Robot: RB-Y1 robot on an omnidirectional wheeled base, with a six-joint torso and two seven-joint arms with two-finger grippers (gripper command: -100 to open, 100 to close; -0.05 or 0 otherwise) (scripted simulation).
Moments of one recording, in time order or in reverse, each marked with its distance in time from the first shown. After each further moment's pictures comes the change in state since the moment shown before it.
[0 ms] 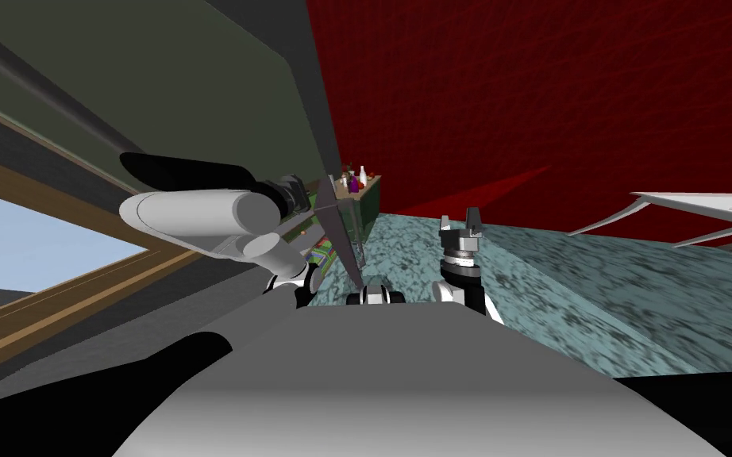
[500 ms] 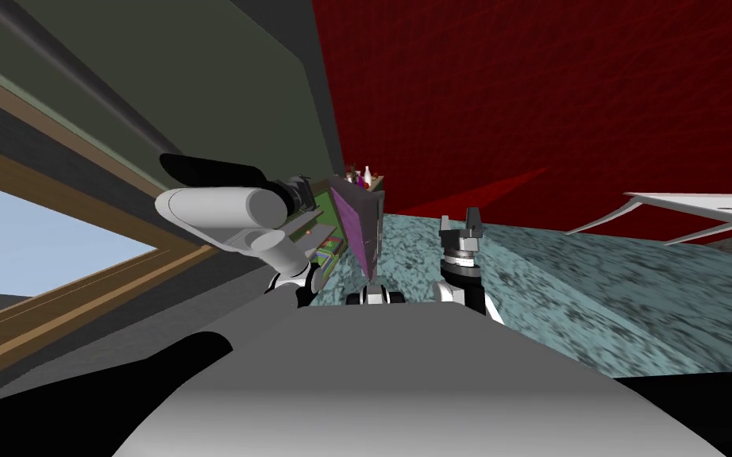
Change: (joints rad) left arm -0.006 -0.016 -0.002 0.072 0.033 -0.047 -0.001; right arm 0.000 -0.001 -0.001 0.000 0.000 0.000 0.000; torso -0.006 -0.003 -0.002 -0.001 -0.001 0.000
